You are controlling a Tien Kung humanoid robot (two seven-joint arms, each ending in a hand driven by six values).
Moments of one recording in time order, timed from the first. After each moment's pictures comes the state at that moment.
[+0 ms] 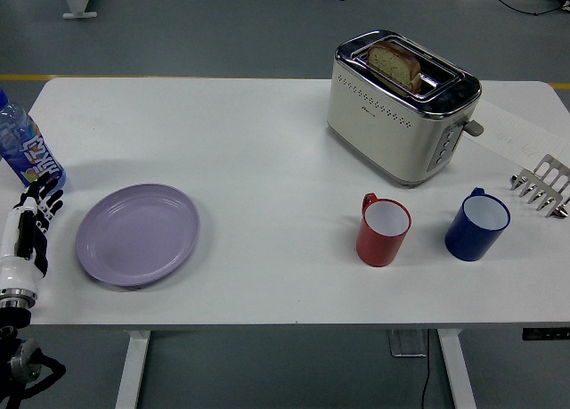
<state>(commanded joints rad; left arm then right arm) -0.09 0.14 -1.50 -1.04 1.03 0.14 -0.44 0.13 -0.05 1.03 0.24 -0.17 -0.45 -0.27</state>
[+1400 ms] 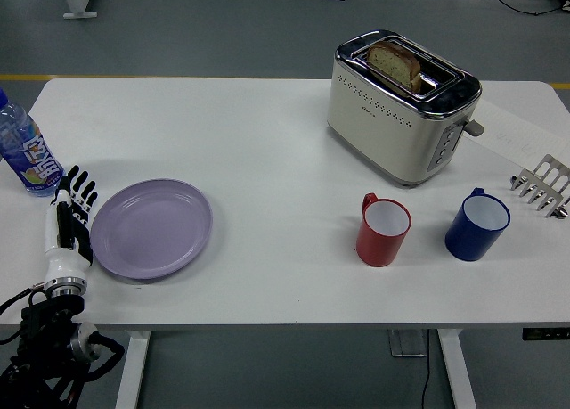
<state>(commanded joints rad) -0.19 0.00 -1.46 -0.95 0.93 0.18 -0.49 0.15 -0.06 1.04 0.24 -0.20 -0.44 -0.27</state>
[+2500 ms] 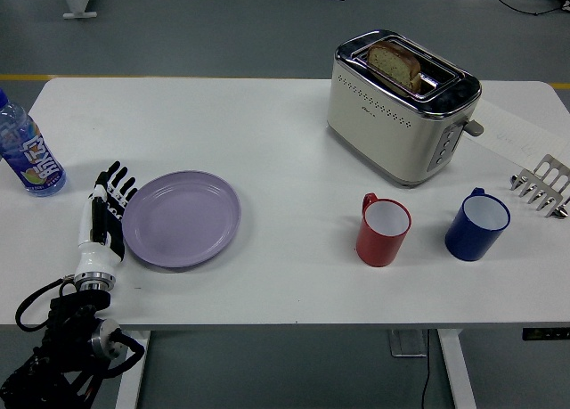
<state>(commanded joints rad) -0.23 0.00 -1.32 -0.94 0.86 0.16 -0.49 0.15 -0.06 1.05 0.24 -0.22 -0.44 -0.28</state>
